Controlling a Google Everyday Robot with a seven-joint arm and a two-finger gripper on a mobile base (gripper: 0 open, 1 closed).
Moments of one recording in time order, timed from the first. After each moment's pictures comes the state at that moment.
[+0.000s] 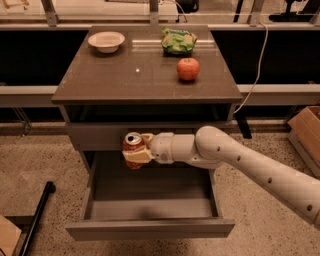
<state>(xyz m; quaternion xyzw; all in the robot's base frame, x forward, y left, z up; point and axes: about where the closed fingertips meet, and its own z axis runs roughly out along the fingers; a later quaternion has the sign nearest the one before) 0.590 0.080 0.684 -0.45 0.65 0.40 0.46</state>
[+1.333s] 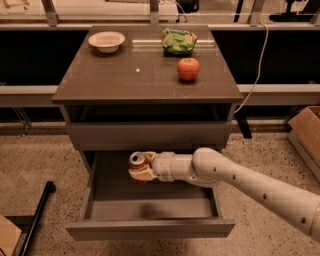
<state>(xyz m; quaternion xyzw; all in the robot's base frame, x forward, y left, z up) 0.585 0.071 0.594 -0.47 0.67 0.35 0.46</state>
